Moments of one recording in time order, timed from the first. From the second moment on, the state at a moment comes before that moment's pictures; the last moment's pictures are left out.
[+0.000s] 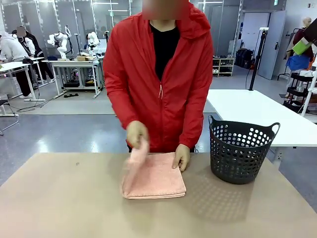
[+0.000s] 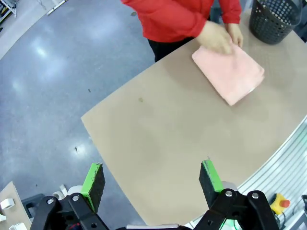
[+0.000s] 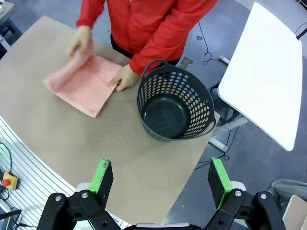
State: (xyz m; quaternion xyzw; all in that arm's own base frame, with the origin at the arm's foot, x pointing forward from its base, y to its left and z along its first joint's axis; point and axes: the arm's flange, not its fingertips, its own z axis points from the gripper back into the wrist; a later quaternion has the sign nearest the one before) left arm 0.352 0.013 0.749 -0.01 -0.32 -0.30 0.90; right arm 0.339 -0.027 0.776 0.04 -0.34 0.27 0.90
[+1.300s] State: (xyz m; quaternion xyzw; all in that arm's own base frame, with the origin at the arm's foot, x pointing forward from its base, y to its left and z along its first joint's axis) left arm 0.352 0.013 0.749 -0.01 -0.32 -0.30 0.90; right arm 0.339 -0.027 0.776 0.04 -0.34 0.27 0.90
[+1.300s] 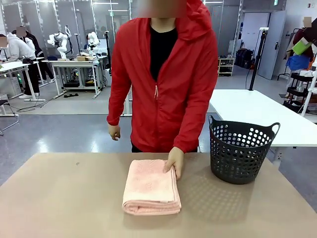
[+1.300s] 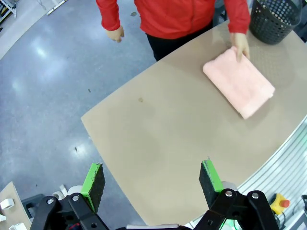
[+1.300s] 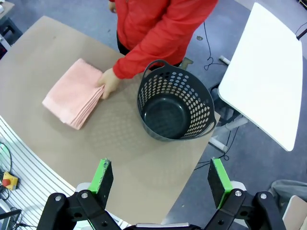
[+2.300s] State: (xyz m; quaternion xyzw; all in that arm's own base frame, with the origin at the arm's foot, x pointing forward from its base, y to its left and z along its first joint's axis) left arm 0.352 0.013 0.749 -0.01 -0.32 -0.30 0.90; right arm 0.339 -0.027 0.776 0.04 -0.34 0.27 0.90
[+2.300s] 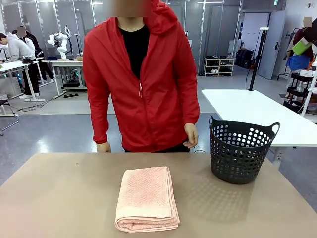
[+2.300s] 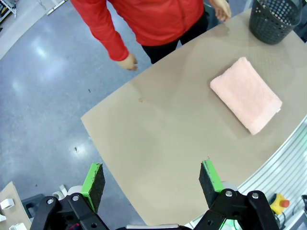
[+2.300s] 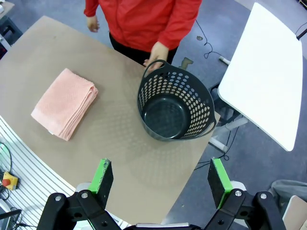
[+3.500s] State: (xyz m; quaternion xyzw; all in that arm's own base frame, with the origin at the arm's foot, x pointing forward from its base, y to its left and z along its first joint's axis) left arm 0.353 0.011 0.747 -0.02 -0.32 -0.30 0.90; right arm 0.339 -0.027 0.776 0.04 -0.34 0.27 0.90
